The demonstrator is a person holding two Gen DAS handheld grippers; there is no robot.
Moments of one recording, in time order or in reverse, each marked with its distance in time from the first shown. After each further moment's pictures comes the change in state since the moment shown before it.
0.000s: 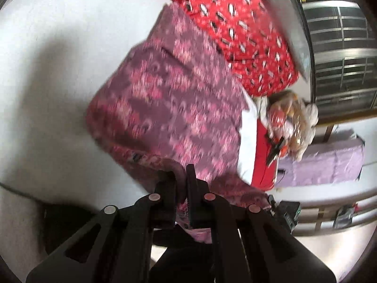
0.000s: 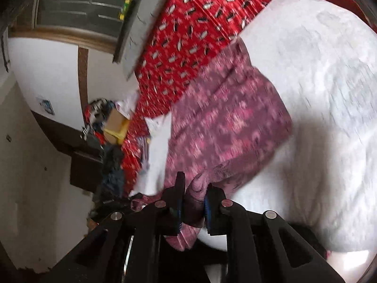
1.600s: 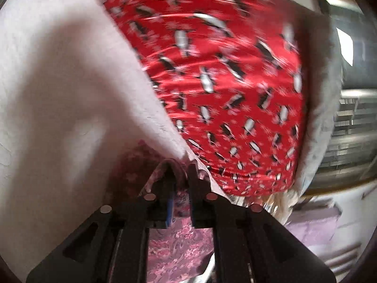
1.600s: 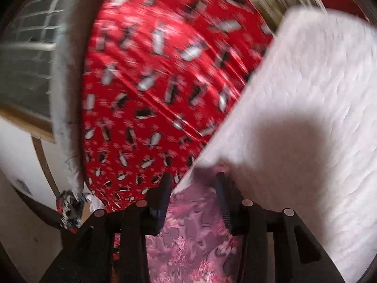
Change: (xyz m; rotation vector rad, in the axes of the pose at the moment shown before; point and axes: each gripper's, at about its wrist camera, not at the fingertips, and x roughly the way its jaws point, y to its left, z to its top) left arm 0.094 -0.007 0.319 -0.139 -0.181 -0.120; right arm 0.166 -0.082 0.283 0.151 -0.341 -0.121
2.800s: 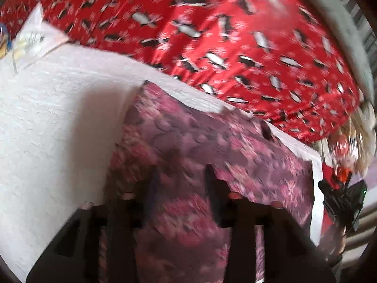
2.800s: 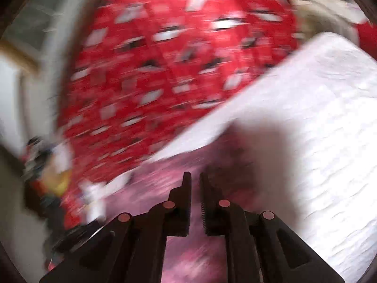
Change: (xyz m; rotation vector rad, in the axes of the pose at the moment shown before) left arm 0.052 -0.031 -0.116 0.509 -0.053 0.463; right arm 0.027 0.038 -0.028 -0.273 0.195 -0.111
